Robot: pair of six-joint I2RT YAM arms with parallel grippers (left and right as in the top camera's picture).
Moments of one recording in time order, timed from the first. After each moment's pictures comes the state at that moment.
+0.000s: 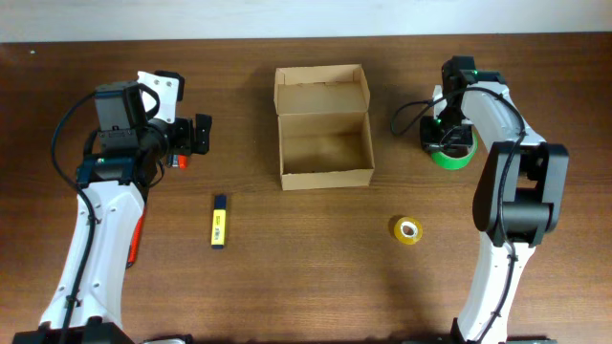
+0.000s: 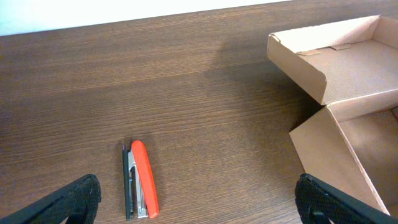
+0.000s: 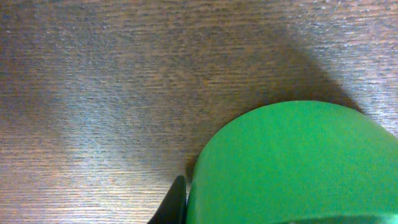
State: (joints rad) left arm 0.07 1.46 1.16 -0.44 0.21 0.16; right arm -0.06 2.29 1.80 -1.06 -0.02 0.02
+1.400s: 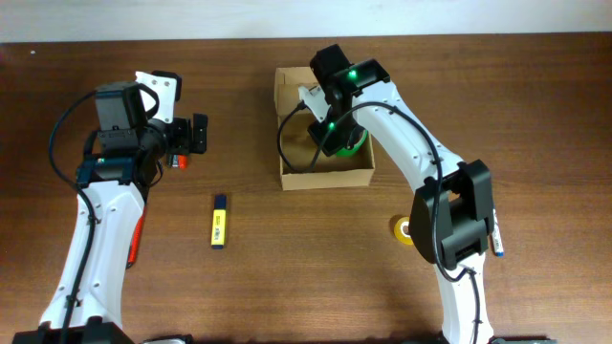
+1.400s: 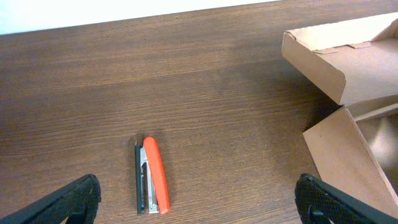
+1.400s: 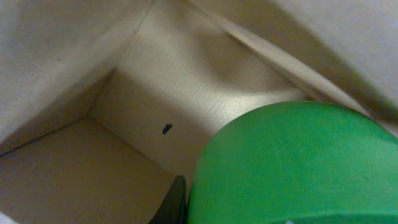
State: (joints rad) left arm 0.07 1.46 1.16 -0.44 0.16 0.16; right arm 0.45 2.26 2.03 -1.19 -0.14 -0.19
